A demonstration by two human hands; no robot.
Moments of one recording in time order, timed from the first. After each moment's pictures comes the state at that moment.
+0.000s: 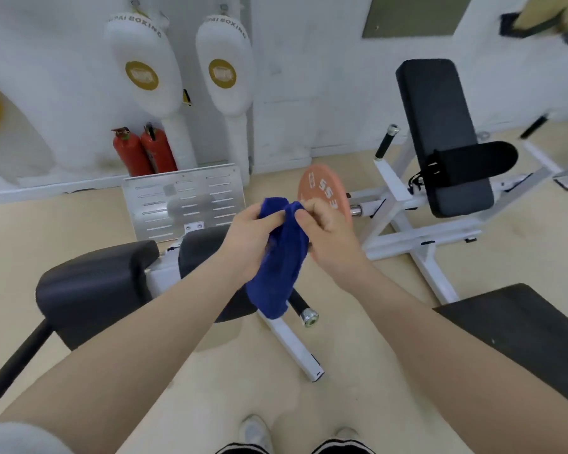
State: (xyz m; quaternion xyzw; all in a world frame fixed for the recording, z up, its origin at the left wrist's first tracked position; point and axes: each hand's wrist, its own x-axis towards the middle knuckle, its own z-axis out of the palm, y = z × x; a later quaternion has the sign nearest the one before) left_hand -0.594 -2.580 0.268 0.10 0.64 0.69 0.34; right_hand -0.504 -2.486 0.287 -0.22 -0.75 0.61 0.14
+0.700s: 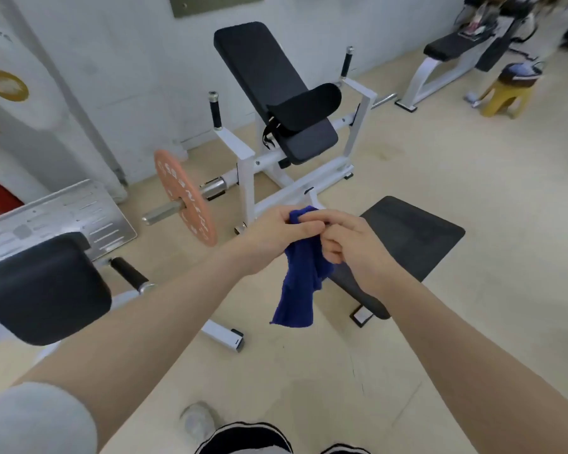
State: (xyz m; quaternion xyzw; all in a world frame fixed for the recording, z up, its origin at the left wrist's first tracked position) left_hand -0.275 -2.402 0.271 0.43 0.56 0.46 0.54; right_hand -0.133 -2.349 0.273 -0.33 -0.61 0.67 0.25
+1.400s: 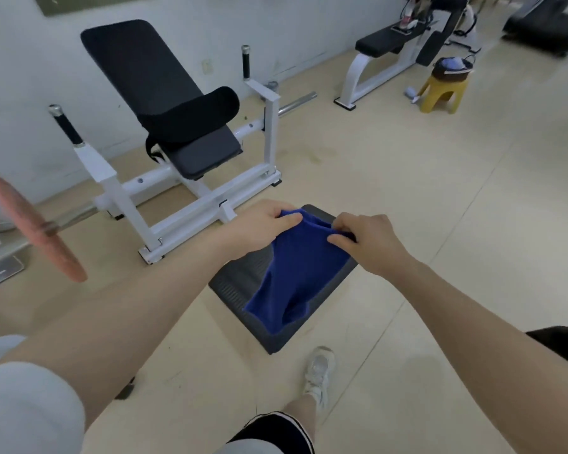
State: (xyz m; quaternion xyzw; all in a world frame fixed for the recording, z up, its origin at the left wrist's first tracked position) left_hand 0.012 -2.078 0.252 0.55 0.64 0.30 0.45; right_hand 0.210 -2.007 0.226 -0.41 -0.88 0.22 0.11
